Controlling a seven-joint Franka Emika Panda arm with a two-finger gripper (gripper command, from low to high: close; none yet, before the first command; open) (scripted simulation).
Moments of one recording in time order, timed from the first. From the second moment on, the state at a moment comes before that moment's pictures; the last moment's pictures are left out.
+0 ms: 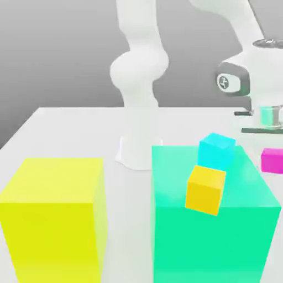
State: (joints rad) arm 1.06 -0.15 -0.18 -2.76 0.28 2.86 -1.06
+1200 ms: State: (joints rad) arm 0.09 -0.53 -0.72 -2.74 -0.48 2.57 -1.66
